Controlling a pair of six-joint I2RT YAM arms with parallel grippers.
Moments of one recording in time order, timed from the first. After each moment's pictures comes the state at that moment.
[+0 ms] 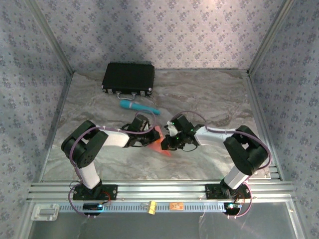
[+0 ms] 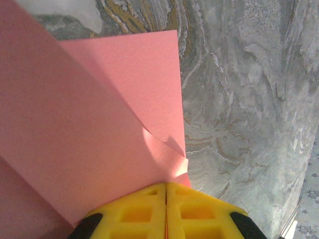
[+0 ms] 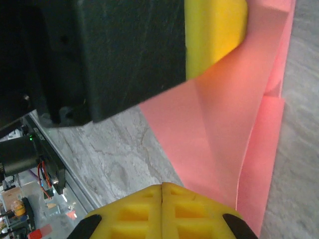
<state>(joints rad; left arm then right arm) -0.70 1.75 0.71 0.24 0.34 -1.06 0.71 1.64 0.79 -0.17 -0.60 0.61</state>
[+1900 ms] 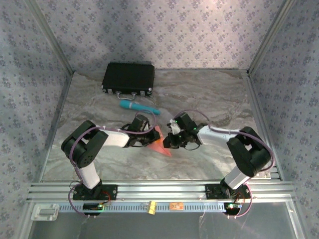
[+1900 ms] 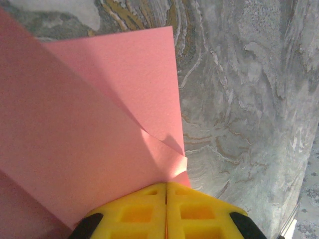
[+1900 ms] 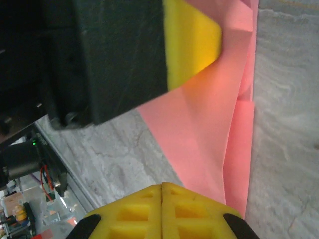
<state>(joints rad) -0.70 1.75 0.71 0.24 0.35 -1.06 0.68 1.61 0.79 -0.20 -0.60 0.59</state>
